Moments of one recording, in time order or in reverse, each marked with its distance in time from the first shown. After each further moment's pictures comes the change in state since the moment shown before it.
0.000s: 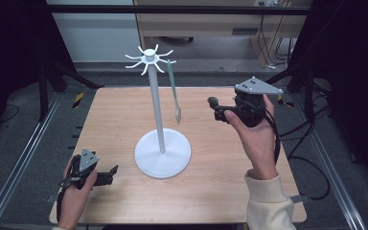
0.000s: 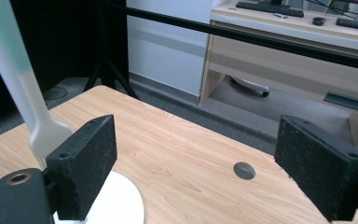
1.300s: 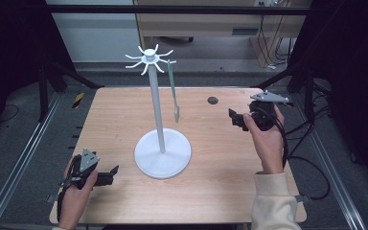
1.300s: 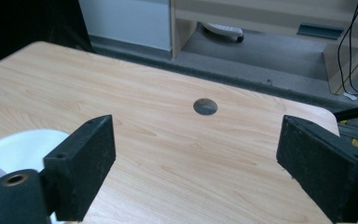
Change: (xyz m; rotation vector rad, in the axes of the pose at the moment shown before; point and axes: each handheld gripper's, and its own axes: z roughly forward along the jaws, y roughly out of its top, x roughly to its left) left arm -0.001 0.000 0.001 0.005 -0.005 0.004; right arm -0.062 -0.072 0.032 0.187 -0.116 0.103
